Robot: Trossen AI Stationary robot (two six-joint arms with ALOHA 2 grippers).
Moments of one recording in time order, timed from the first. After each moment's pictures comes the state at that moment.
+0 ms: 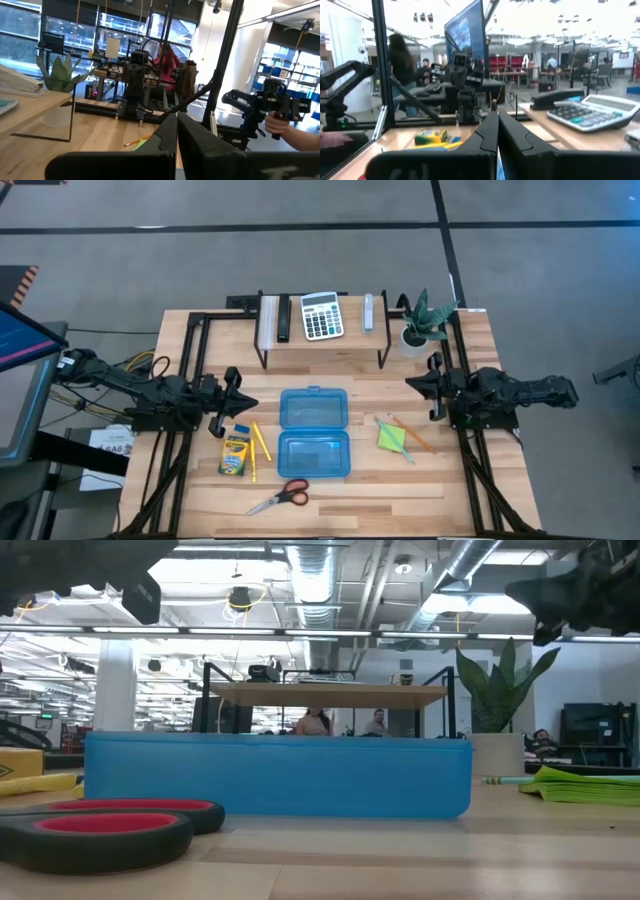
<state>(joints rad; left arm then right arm) -0.26 0.56 0.13 0.62 -0.17 -0.19 0.06 0.01 0.01 0.26 0.16 0.00</state>
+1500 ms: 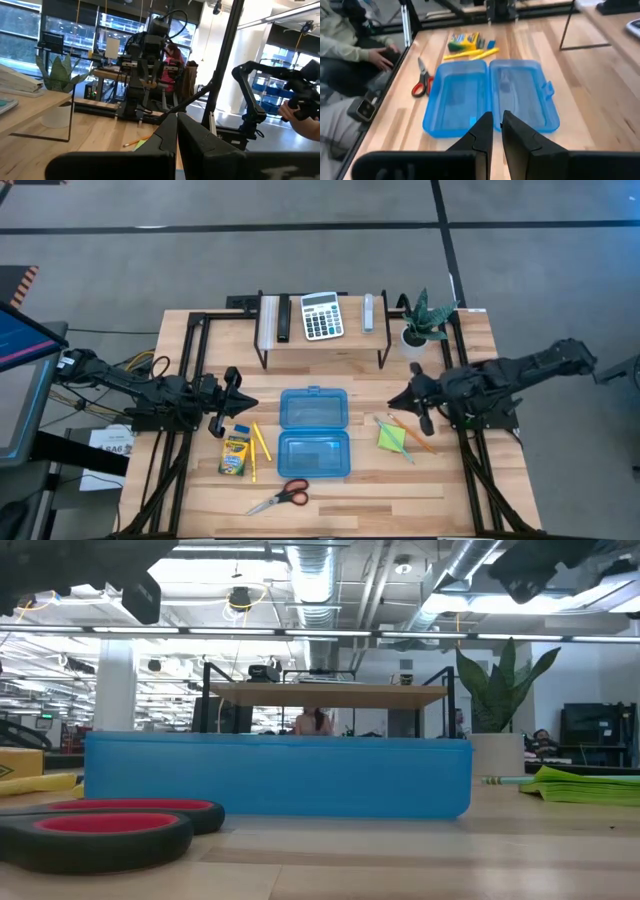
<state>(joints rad) -0.26 0.56 0.13 0.63 -0.17 -0.19 0.27 0.76 0.69 -0.39 0.17 0.24</state>
